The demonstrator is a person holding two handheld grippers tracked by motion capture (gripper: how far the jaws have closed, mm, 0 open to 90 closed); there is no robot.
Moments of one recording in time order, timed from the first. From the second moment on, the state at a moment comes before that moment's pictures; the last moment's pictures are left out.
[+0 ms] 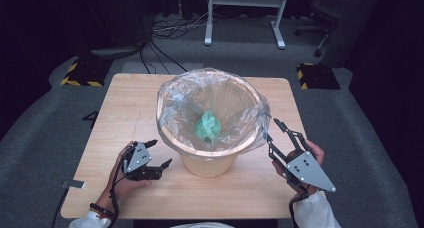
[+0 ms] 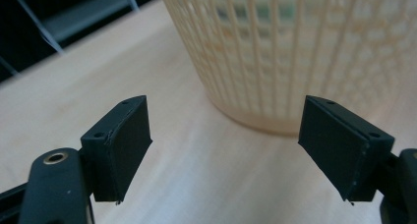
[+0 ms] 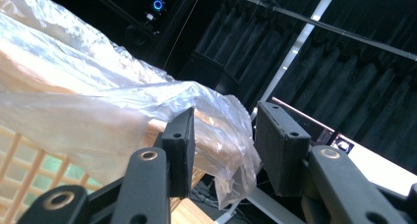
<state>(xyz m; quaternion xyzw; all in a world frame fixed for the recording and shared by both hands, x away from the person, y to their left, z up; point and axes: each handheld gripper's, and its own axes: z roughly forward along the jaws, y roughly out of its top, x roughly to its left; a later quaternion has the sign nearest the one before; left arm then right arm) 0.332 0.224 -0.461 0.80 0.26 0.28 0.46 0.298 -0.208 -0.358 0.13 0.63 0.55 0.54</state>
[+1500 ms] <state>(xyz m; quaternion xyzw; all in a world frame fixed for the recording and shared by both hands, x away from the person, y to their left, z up) 0.250 0.184 -0.366 0.69 0.13 0.43 0.58 0.272 -0.192 -0.341 -0.05 0.67 0.59 0.45</state>
